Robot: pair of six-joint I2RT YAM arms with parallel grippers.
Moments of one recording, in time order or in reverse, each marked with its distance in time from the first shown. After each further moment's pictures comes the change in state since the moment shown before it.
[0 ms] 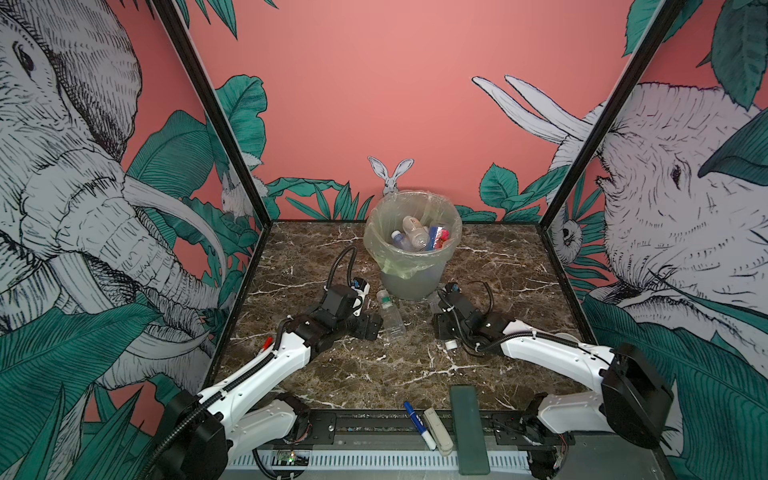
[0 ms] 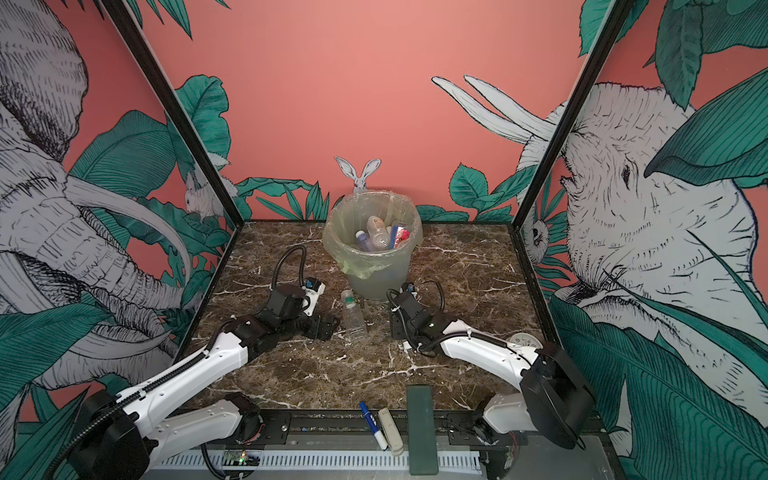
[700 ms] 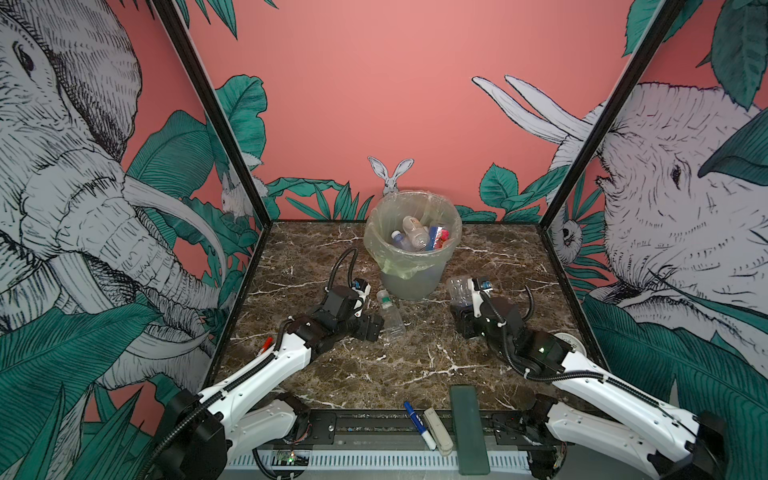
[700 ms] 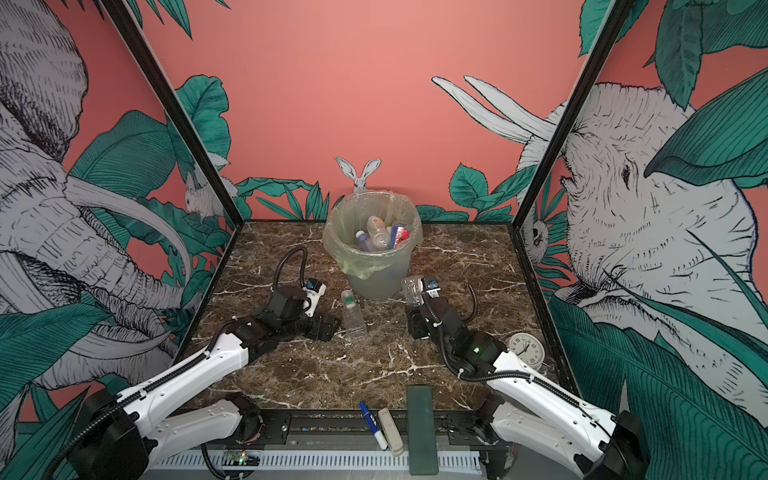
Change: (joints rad) left arm -0.013 0.000 -0.010 0.016 -0.005 -0.011; right arm 0.000 -0.425 -0.045 0.006 0.098 -0.231
